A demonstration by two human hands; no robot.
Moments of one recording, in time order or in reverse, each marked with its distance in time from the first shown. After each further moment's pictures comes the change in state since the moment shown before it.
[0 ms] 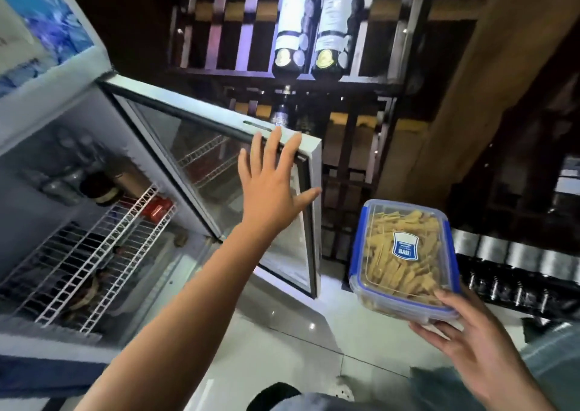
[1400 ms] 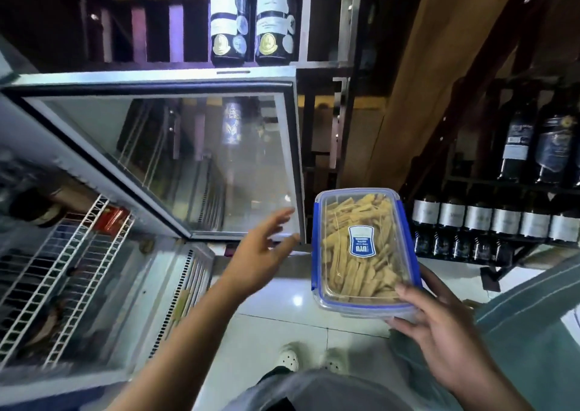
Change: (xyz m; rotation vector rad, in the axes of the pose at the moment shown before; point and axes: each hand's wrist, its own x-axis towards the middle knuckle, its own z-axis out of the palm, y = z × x) left_hand -0.061 0.026 0.000 -0.910 -0.641 -0.303; right_hand -0.004 -0.001 0.011 -0.044 0.075 -0.004
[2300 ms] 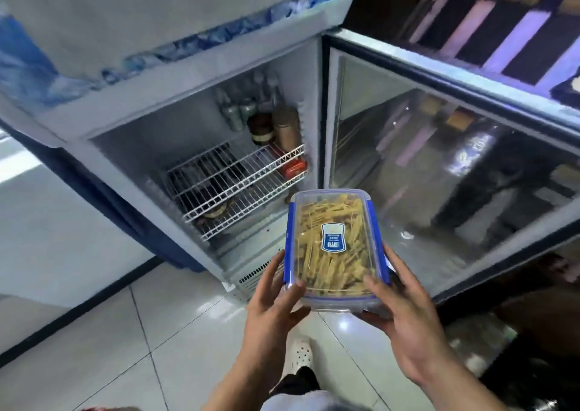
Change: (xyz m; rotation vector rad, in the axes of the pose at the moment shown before) left_hand -0.167 -0.086 -0.094 -0.918 0.975 -0.307; right_hand 0.018 0.082 0.277 -0.399 -0.765 0.126
